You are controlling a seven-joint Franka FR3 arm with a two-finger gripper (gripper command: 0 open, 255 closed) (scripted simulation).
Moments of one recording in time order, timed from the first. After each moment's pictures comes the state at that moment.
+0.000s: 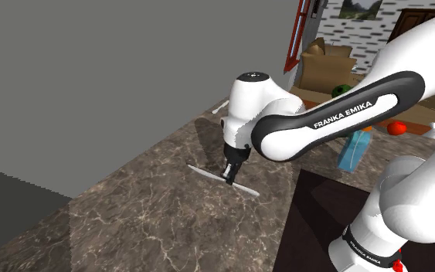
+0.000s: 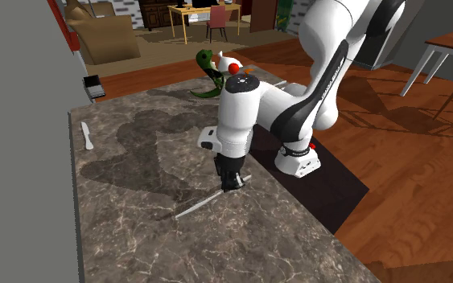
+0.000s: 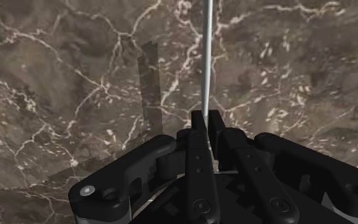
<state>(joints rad) 0.05 -0.35 0.40 -2.56 0.11 2.31 0.14</state>
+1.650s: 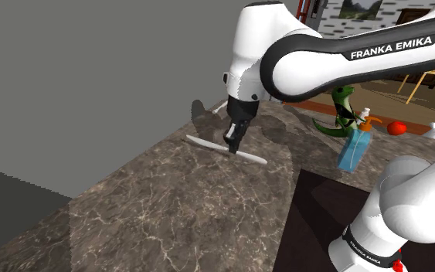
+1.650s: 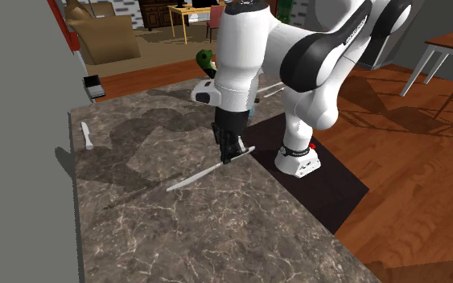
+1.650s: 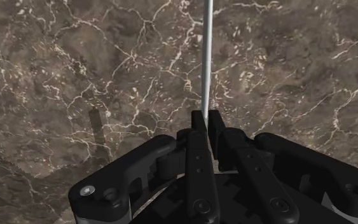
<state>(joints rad) 0.06 -0.47 0.35 -2.32 0.11 1.96 0.11</state>
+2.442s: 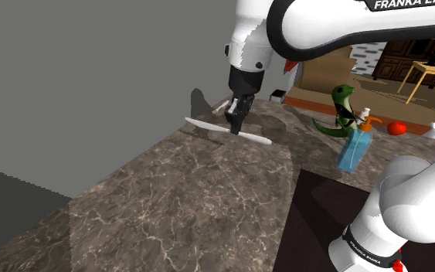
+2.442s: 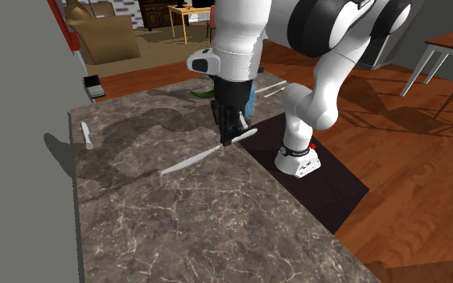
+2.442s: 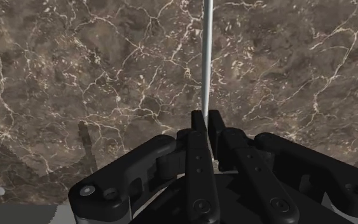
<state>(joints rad) 0.05 -0.47 0.33 -2.16 0.10 1.79 0.11</state>
